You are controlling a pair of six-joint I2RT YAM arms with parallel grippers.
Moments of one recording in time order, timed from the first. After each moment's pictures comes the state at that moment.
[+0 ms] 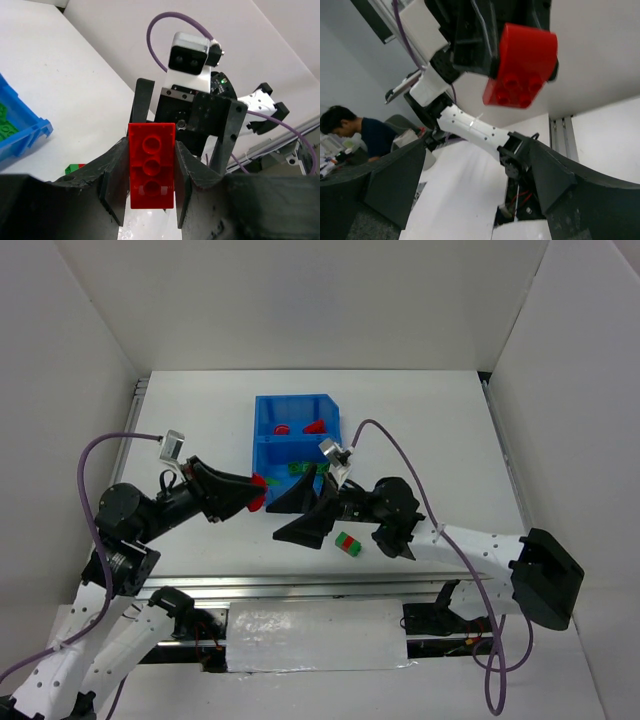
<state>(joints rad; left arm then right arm) -0.39 0.57 0.81 -0.09 0.57 -0.78 0.95 1.25 0.68 1.02 -0.64 0.82</state>
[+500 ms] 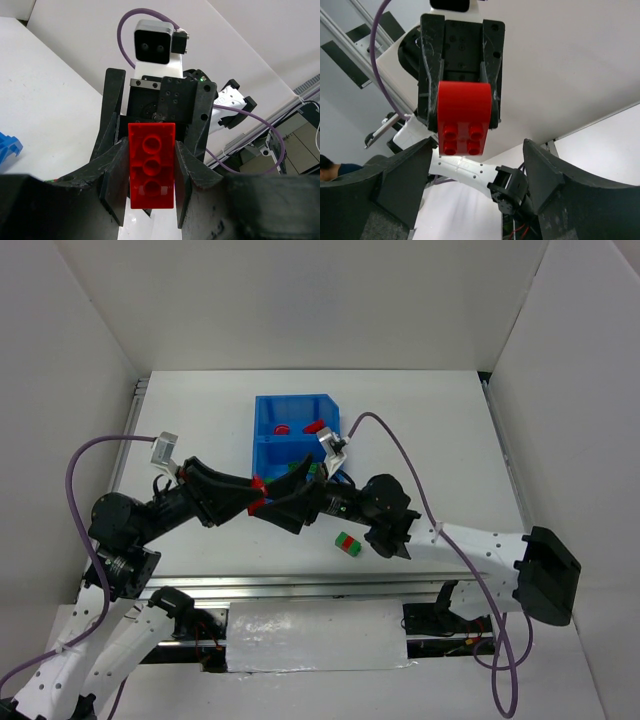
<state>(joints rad) -0.39 0.55 0.76 0.09 0.65 -0.90 1.04 1.25 0.78 0.90 -0.34 0.79</state>
